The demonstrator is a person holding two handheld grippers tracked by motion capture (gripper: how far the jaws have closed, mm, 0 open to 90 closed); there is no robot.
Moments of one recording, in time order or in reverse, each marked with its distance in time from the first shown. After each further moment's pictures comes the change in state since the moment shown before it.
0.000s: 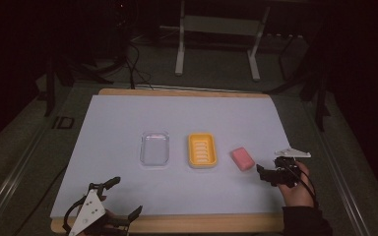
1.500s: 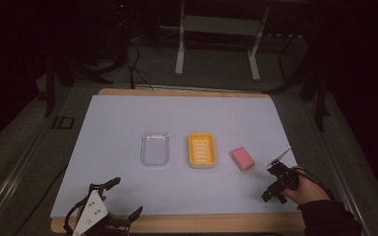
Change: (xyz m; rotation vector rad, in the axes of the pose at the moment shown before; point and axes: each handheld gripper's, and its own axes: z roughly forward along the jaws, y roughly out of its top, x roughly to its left) left arm -0.002 -0.001 0.001 0.037 0.017 0.029; right arm -0.001 0.002 0.007 0.763 0.201 -0.082
